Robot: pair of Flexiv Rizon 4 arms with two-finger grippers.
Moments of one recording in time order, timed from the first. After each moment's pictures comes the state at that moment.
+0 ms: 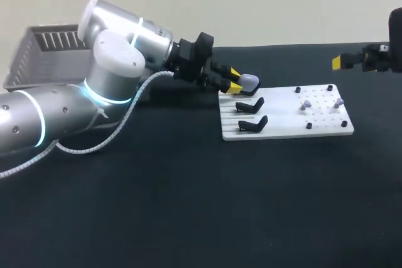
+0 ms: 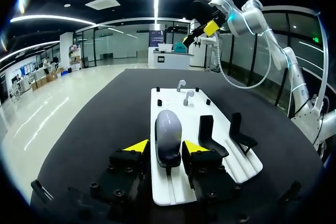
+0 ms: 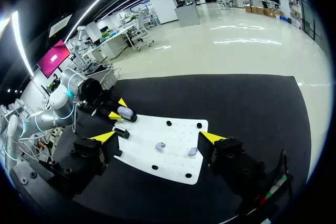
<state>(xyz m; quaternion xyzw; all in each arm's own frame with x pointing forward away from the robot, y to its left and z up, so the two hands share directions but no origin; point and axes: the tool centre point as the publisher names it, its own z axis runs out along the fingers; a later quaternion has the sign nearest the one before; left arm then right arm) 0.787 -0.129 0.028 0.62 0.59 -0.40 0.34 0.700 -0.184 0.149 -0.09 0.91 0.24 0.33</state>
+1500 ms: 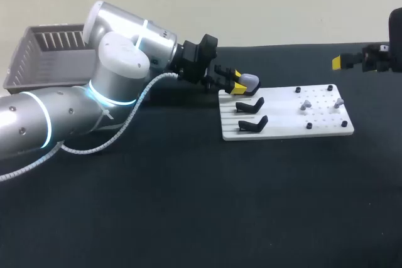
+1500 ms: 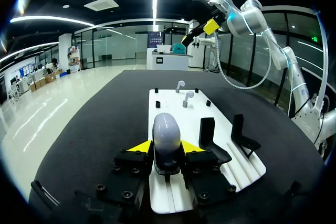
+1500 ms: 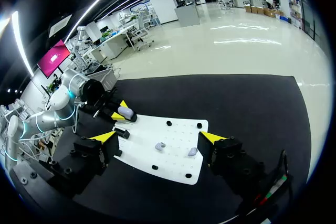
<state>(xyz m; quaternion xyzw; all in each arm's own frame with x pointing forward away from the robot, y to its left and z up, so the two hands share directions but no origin) 0.785 -0.140 0.025 0.62 0.58 -0.40 0.35 0.700 -0.184 0.149 -0.09 0.91 0.24 0.33</state>
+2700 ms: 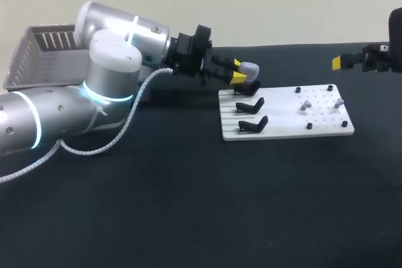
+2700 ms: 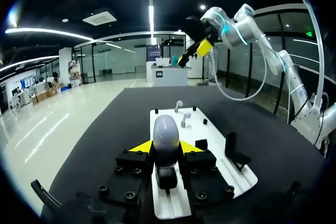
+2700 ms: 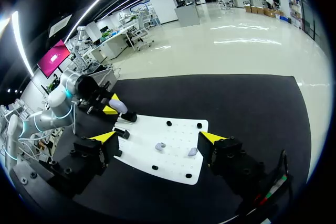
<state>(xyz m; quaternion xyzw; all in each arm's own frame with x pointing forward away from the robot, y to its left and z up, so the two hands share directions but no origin) 0.781 -0.139 0.069 0.61 0.54 -0.43 0.40 0.700 -0.184 0.149 -0.09 0.91 0.24 0.33</state>
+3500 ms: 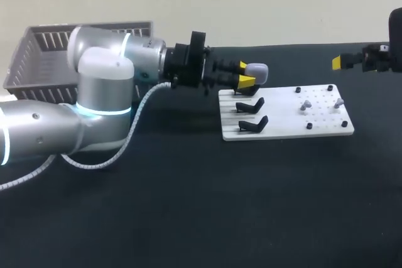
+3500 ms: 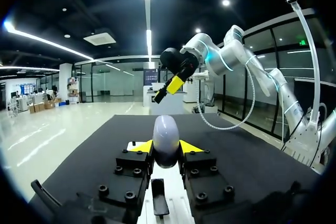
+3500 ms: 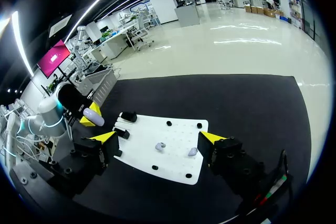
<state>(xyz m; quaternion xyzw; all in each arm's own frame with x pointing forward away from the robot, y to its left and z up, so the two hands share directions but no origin) 0.714 -0.151 0.116 0.56 0.50 -0.49 0.44 0.700 -0.184 0.149 -0.09 0.91 0.24 0.33</state>
